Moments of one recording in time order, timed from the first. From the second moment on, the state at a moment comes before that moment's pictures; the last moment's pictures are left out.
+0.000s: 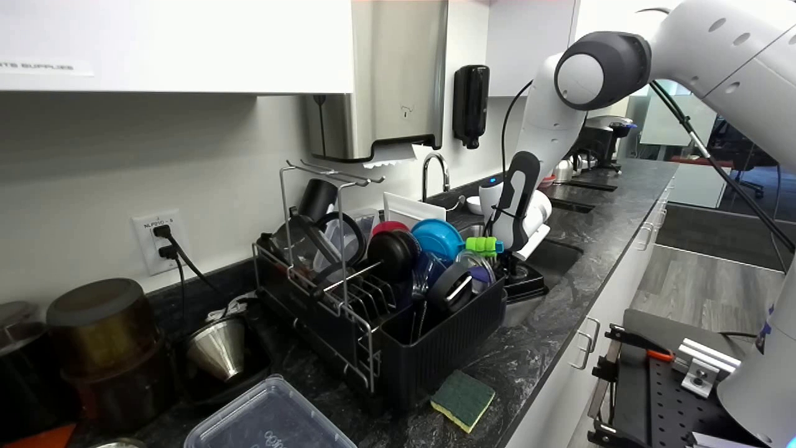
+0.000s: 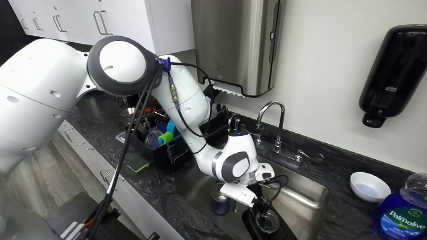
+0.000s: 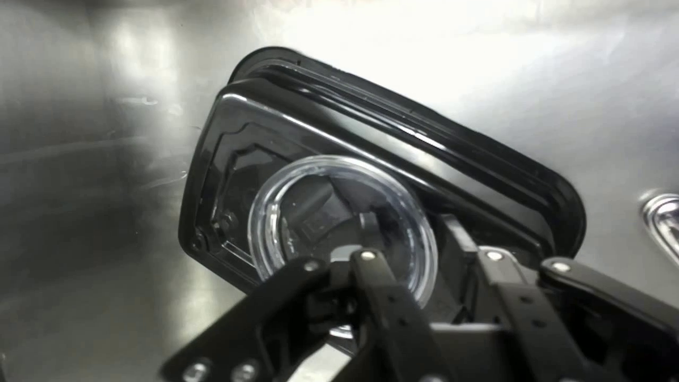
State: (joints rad) arm -0.14 0.90 -0.42 -1.96 -0.18 2.84 -0.03
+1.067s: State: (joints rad) arm -0.13 0.88 -0.45 -1.95 -0.18 2.84 0.00
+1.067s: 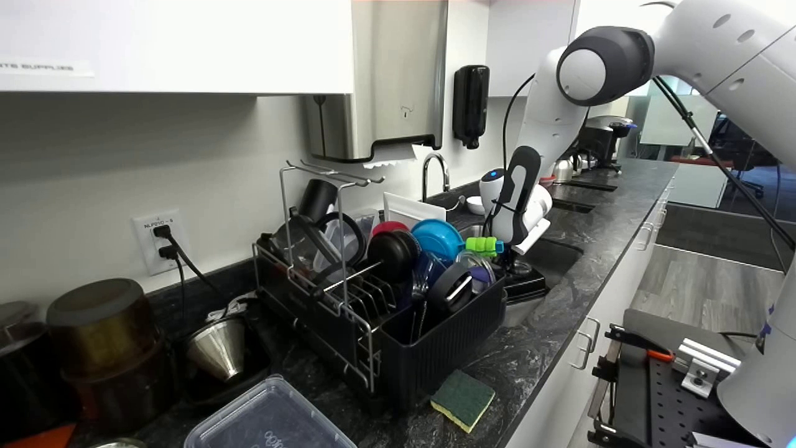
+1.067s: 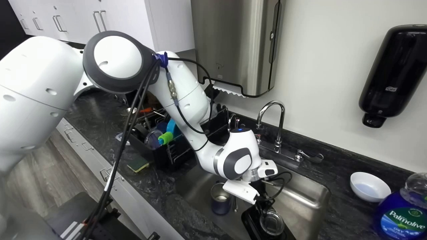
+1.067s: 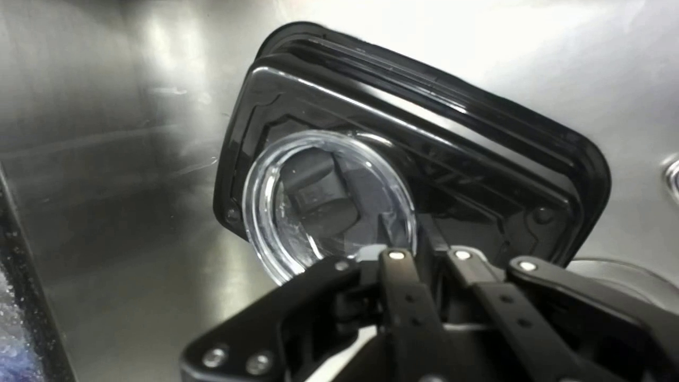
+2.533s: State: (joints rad) arm -0.18 0.63 -0.28 -2.01 -0.14 2.38 -0.02
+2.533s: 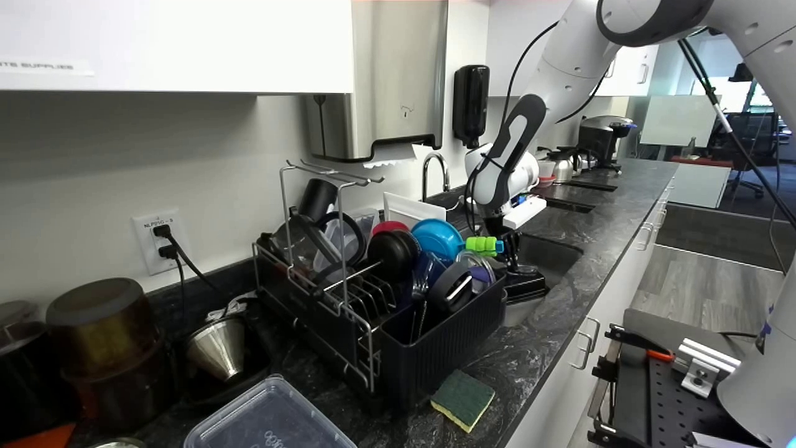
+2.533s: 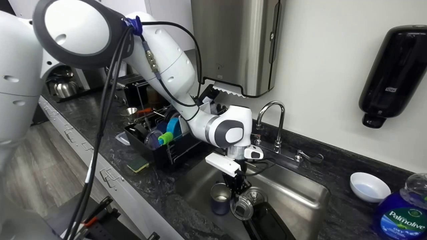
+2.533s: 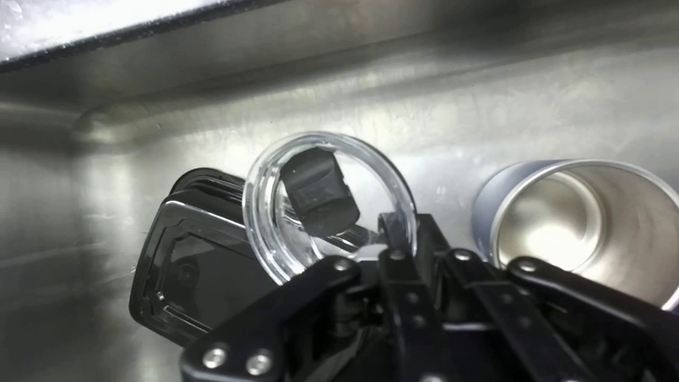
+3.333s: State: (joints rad) arm -0.18 0.45 -0.18 -2.15 -0.01 2.38 -0.01
